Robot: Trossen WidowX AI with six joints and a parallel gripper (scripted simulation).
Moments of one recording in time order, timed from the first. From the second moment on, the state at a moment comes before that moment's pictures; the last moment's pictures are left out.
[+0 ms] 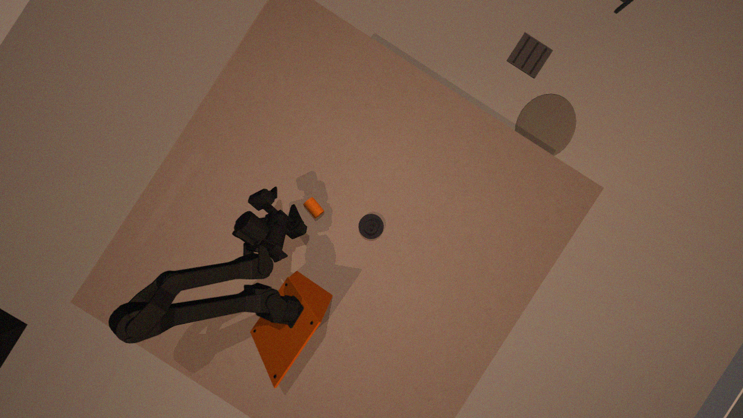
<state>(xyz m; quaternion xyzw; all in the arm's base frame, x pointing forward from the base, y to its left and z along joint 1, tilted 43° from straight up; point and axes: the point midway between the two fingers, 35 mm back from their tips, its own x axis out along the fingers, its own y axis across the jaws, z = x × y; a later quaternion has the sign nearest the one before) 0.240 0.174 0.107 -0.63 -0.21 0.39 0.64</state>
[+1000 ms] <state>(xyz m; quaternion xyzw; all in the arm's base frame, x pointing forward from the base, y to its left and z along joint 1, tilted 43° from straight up) 0.244 0.037 0.105 -0.82 -0.36 0.27 0.35</state>
